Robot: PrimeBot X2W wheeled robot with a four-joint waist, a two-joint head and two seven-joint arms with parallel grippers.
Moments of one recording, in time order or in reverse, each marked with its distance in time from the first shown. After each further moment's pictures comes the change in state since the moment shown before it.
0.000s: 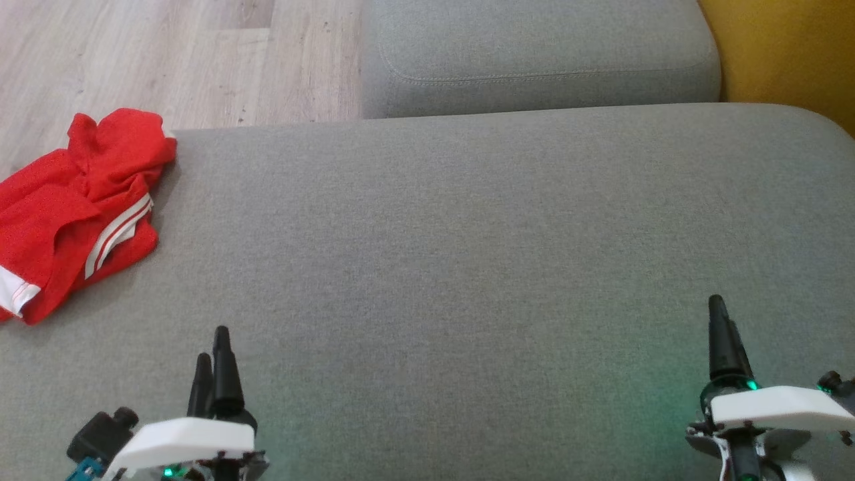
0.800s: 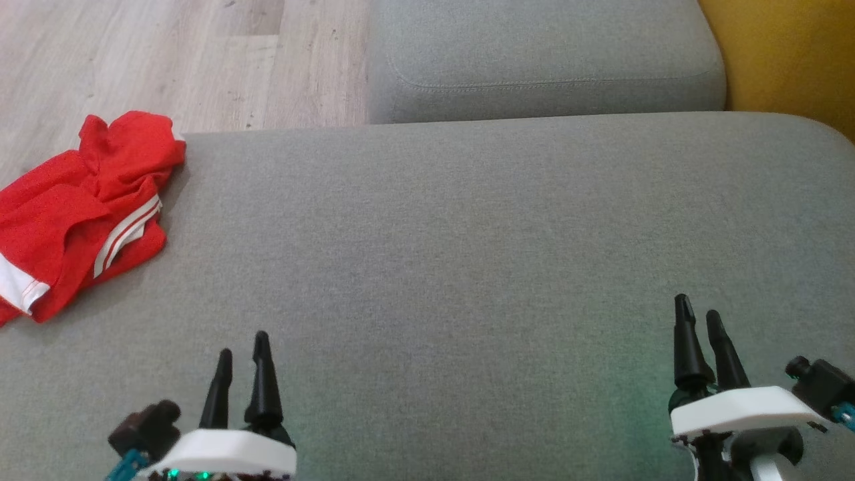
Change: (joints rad) left arm 0.019 0.005 -0.073 0.003 0.361 0.014 -0.068; right arm 0.007 0.000 0.061 -0.008 -0.346 0.000 -0.069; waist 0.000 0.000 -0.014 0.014
